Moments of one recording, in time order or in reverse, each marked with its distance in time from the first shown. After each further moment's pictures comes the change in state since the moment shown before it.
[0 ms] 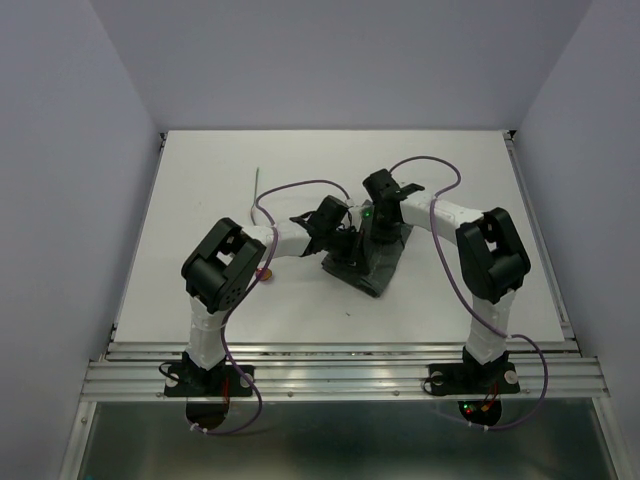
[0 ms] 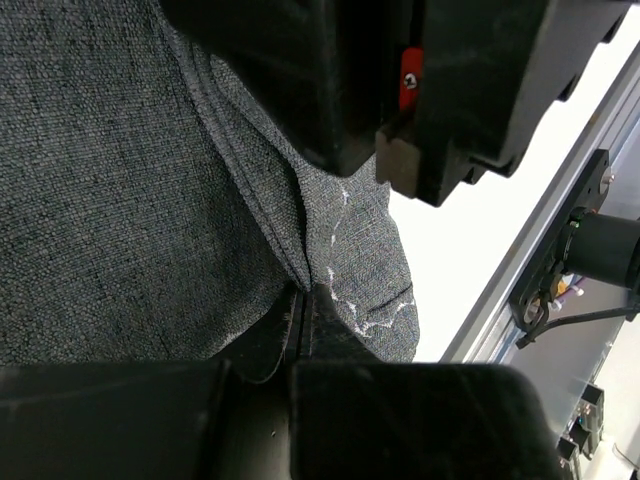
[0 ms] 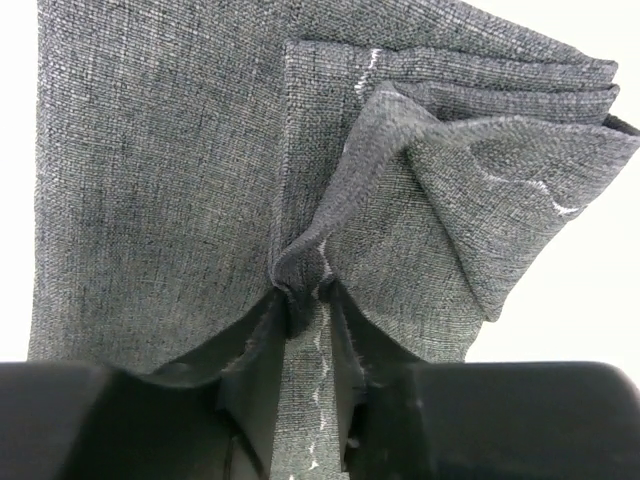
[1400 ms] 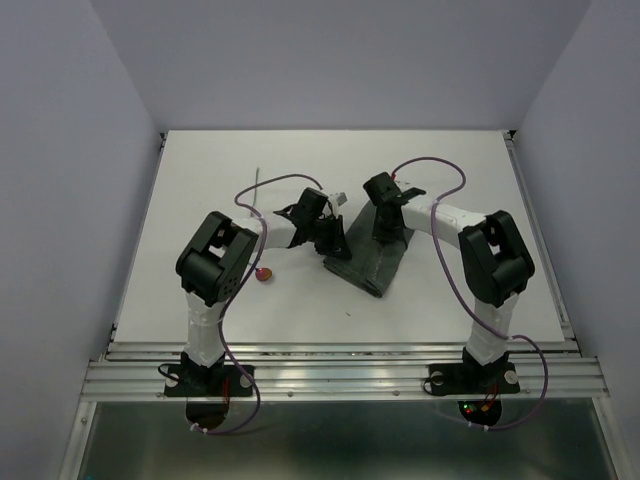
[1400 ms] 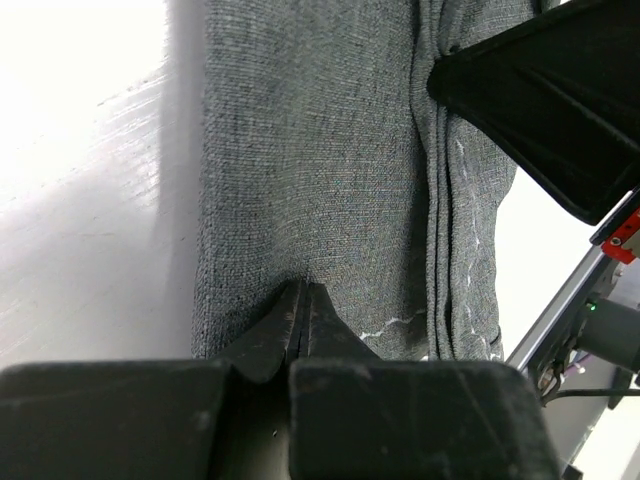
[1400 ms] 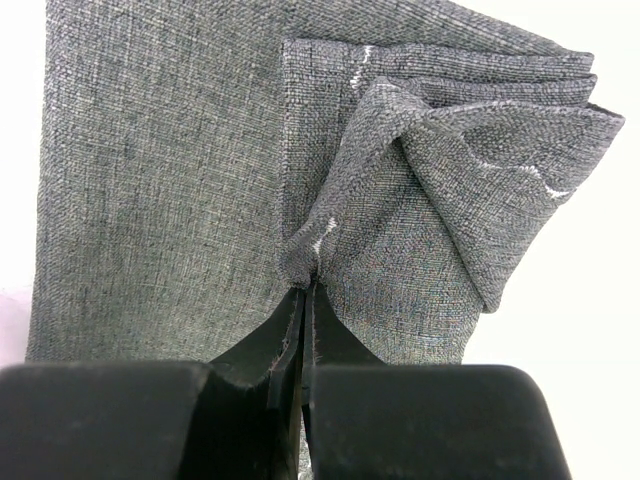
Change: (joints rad) left arm 0.125 0.020 -0.014 0.022 -0.073 -0.049; right arm 0.006 -0.031 -0.048 0.041 0.071 0.032
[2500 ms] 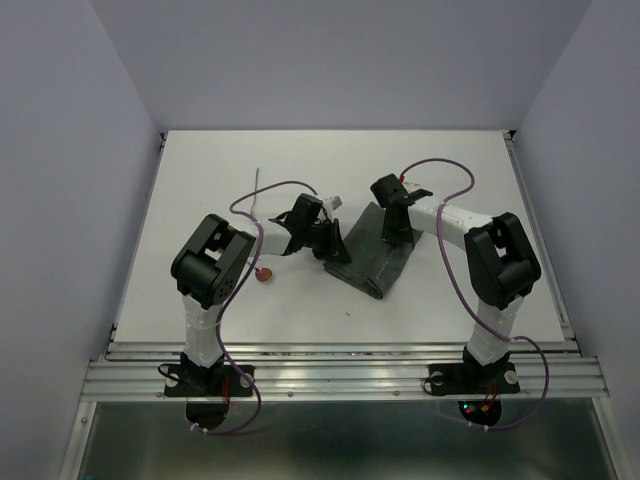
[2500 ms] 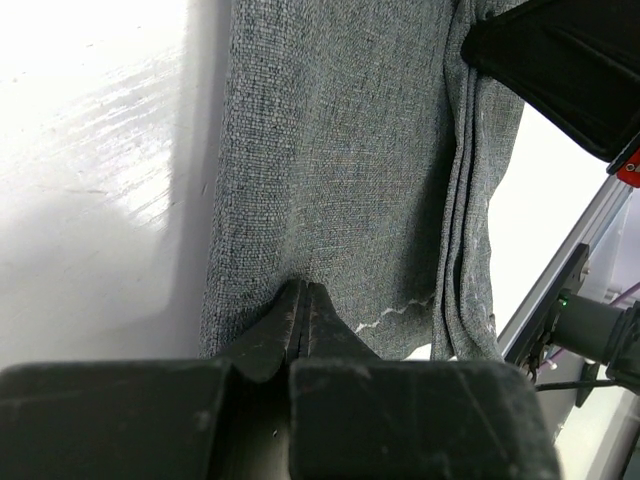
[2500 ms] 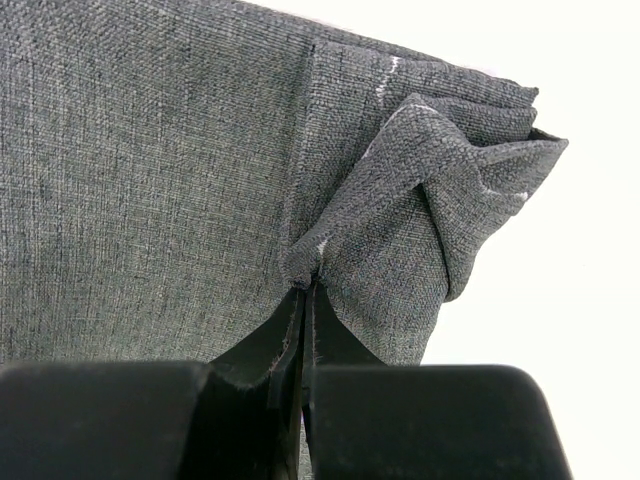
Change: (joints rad) left arm 0.006 -0.034 -0.116 0.147 0.034 -0.082; right arm -0.029 -0.040 -0.050 -0.030 0.075 -0.007
